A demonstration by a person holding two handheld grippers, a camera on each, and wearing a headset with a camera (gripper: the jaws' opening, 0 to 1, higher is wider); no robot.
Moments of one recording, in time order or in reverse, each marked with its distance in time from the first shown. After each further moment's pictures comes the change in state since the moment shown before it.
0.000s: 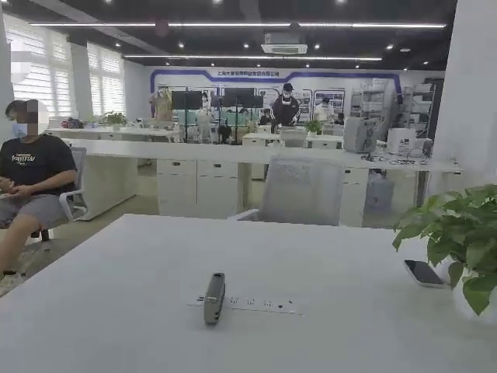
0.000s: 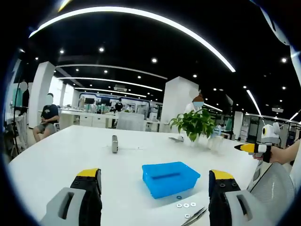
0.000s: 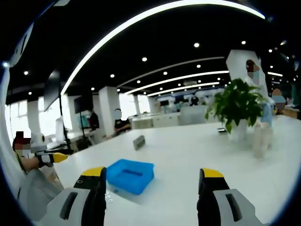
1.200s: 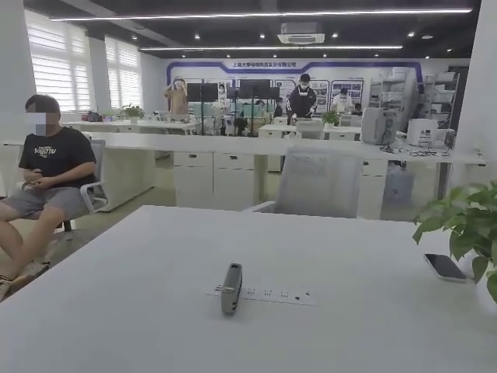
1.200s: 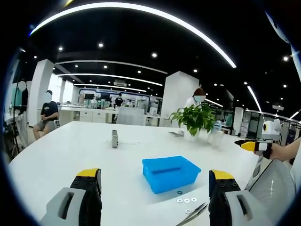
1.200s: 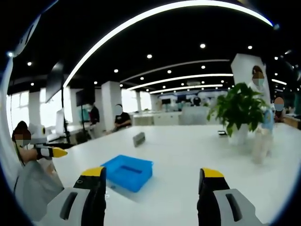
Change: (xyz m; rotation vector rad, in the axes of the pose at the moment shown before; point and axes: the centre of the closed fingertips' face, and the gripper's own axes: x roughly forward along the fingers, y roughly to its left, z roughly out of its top) left arm 0.001 -0.002 -0.004 0.006 0.022 -0.016; right arm 0.003 0.002 0.000 -0.019 0.003 0.001
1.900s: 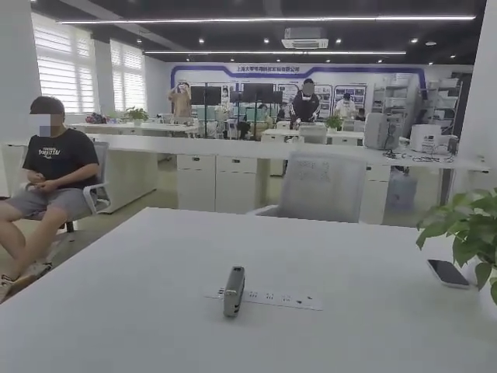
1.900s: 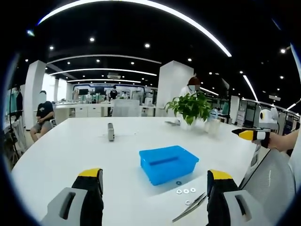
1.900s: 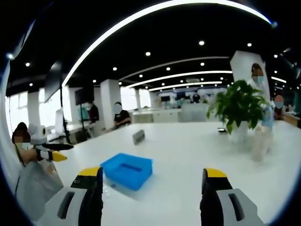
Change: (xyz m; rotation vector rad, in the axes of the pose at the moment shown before) left arm -0.001 -0.006 -0.011 0.048 0.091 -0.035; right arm -0.001 -0.001 -0.002 0.011 0.025 -0.003
